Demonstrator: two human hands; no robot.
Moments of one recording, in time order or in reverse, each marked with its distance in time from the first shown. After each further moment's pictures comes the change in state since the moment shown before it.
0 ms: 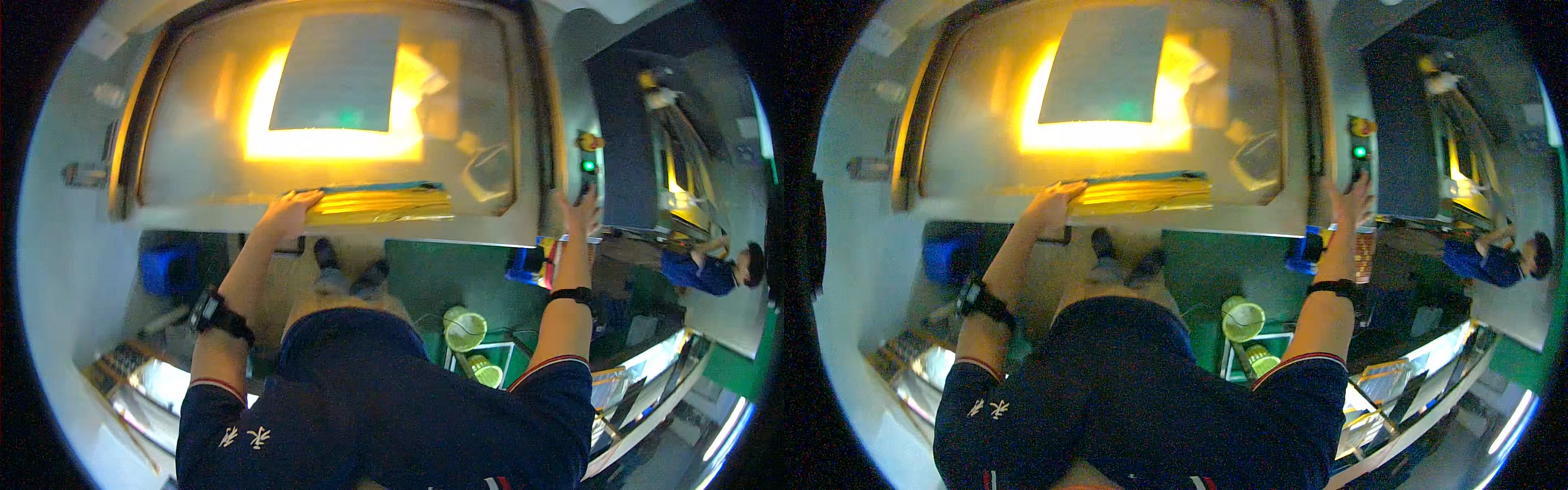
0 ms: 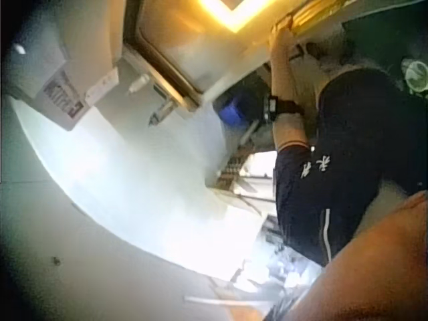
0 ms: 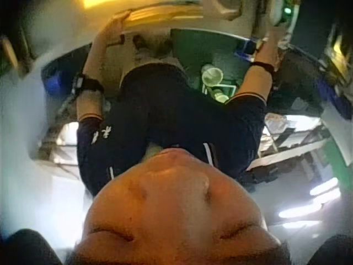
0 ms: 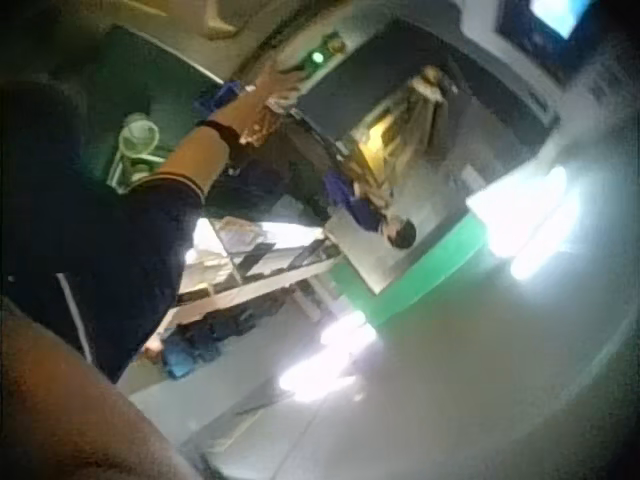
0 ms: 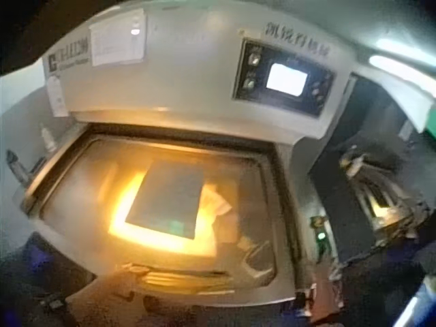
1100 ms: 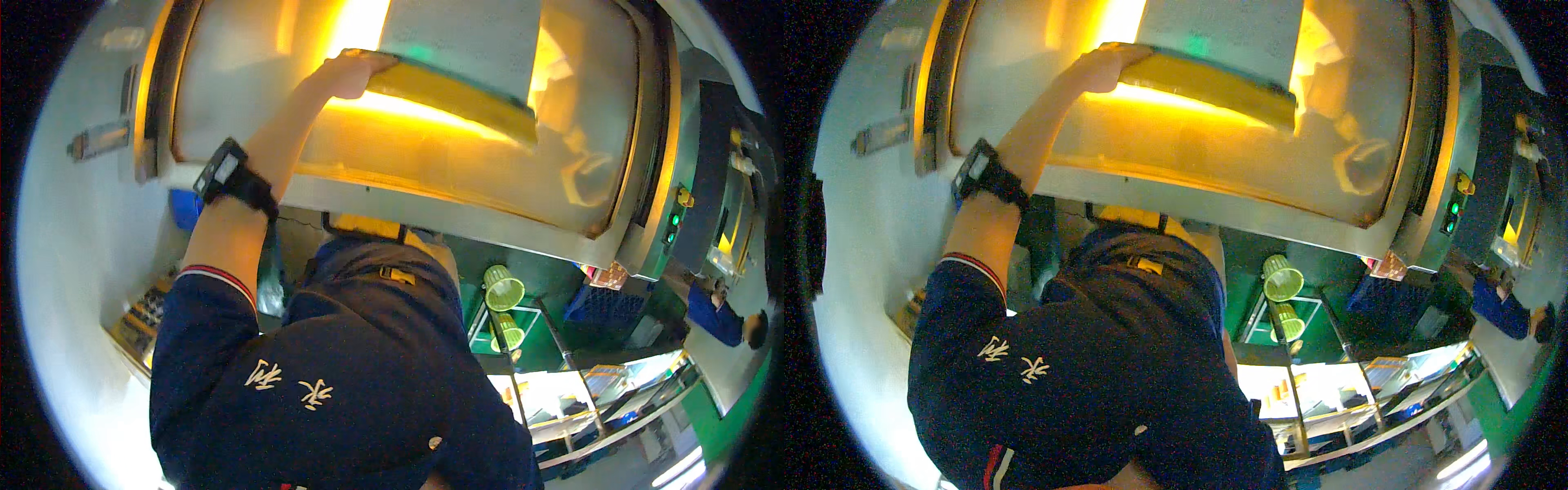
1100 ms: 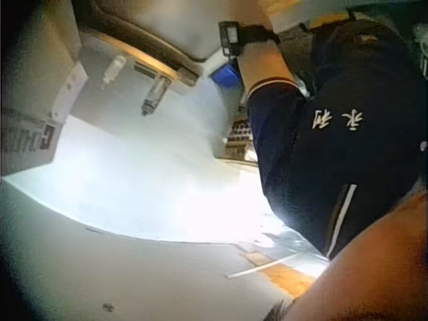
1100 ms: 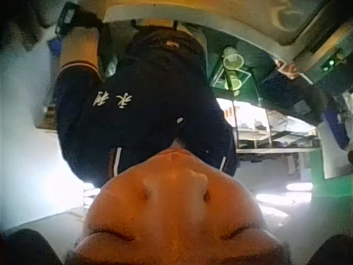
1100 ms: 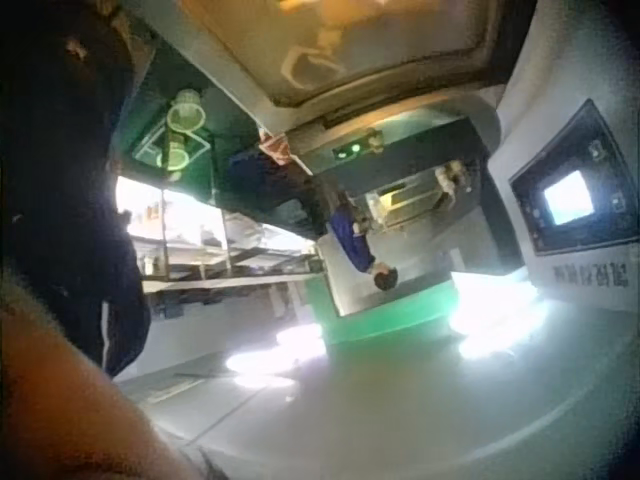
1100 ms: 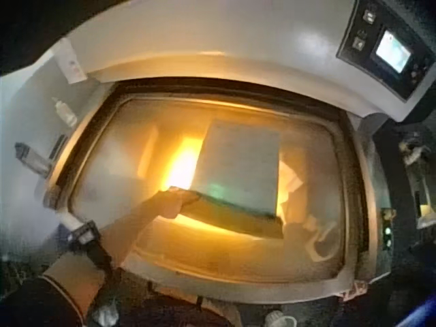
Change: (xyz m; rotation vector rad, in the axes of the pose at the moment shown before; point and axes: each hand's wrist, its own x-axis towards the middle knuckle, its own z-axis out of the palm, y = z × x) left_hand 0.149 -0.194 -0.108 0.094 0.167 0.106; right_hand -0.592 0.113 0.187 0.135 -1.159 0.278
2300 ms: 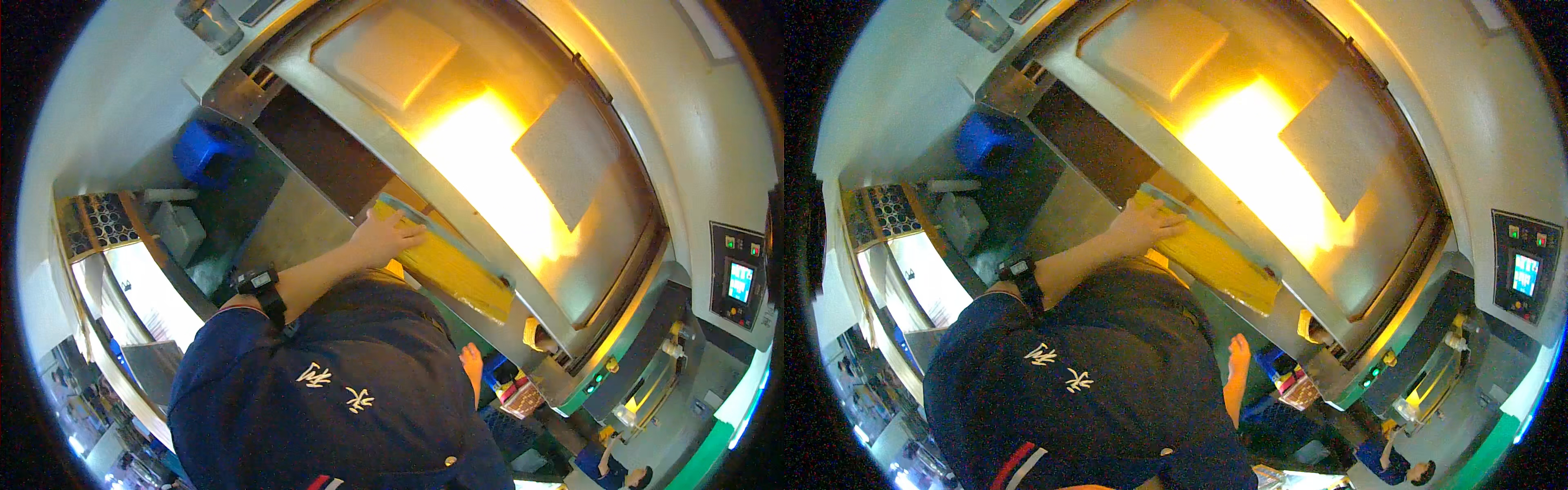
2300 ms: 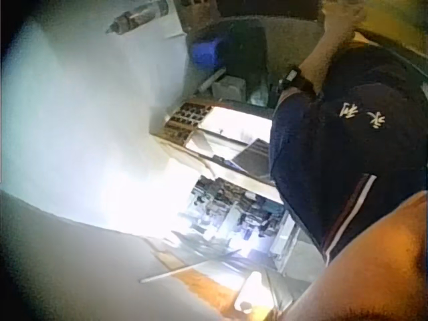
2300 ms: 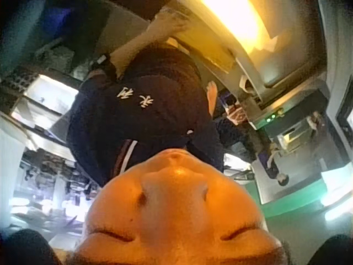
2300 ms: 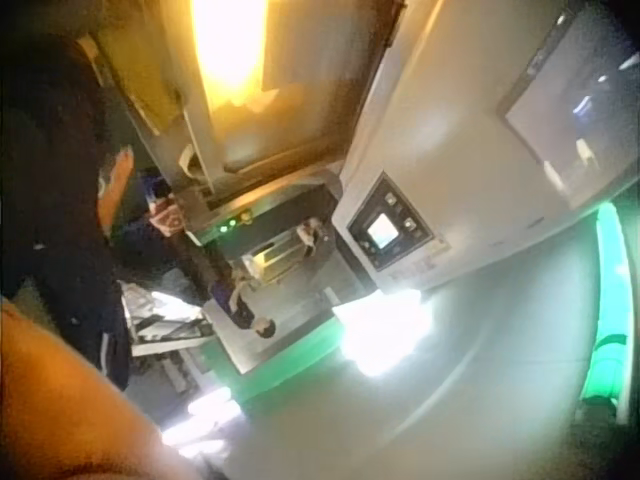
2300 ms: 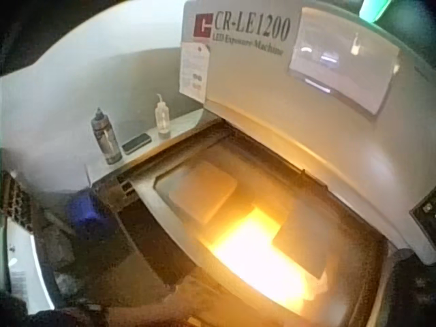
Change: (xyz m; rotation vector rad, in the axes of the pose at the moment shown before) left_hand -0.219 0.045 0.033 -0.159 0.027 -0.225; right_hand 0.042 -0.339 -0.196 0.153 0.105 -0.569
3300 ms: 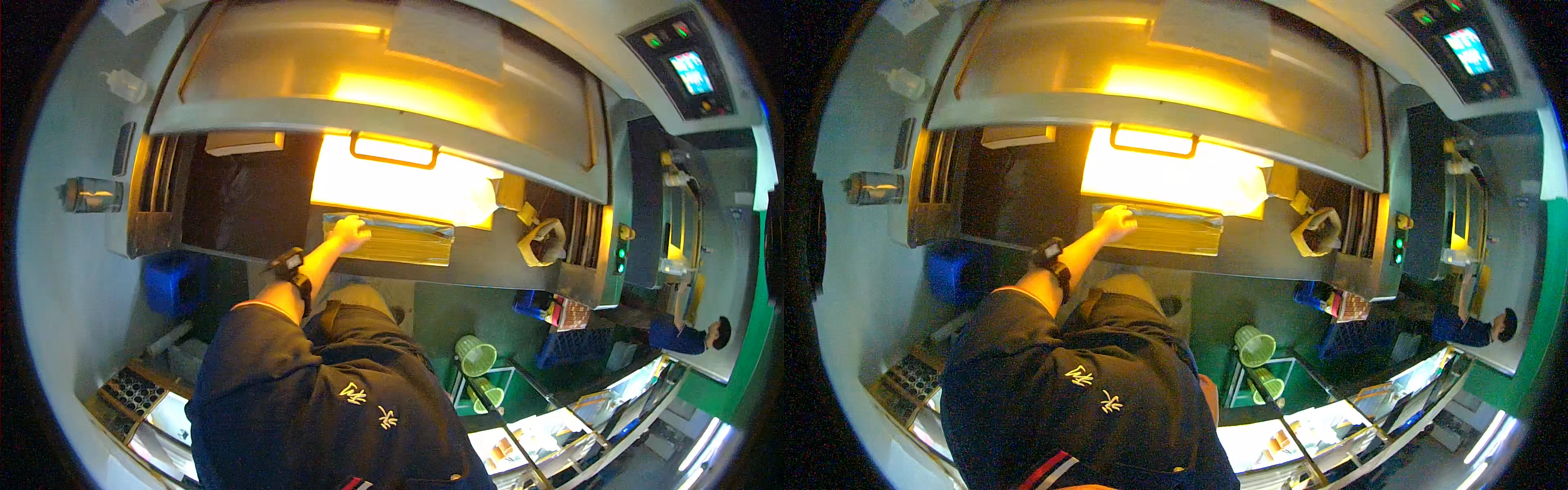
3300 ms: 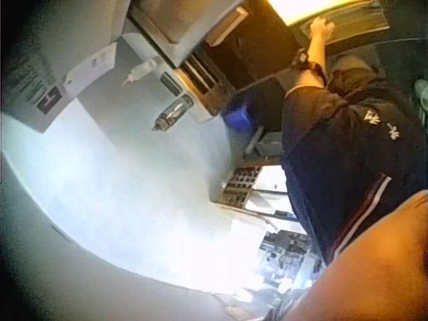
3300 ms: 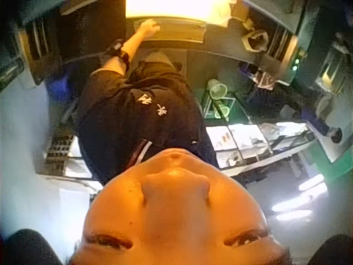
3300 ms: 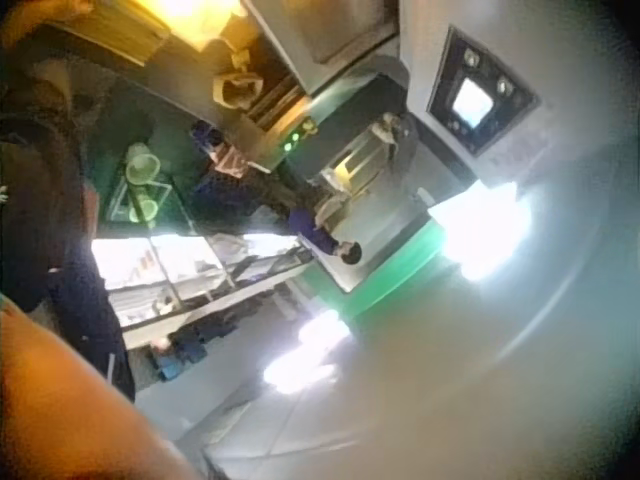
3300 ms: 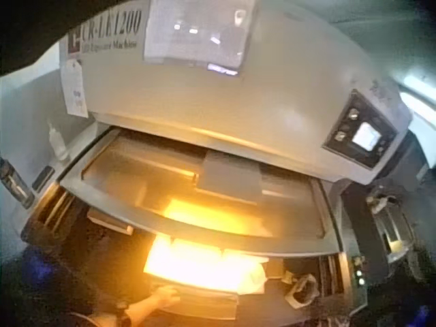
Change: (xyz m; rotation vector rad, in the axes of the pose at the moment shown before) left_hand 0.160 -0.086 0.186 -0.326 -0.037 0.018; right_hand -0.188 0.108 0.152 0.168 0.163 0.176
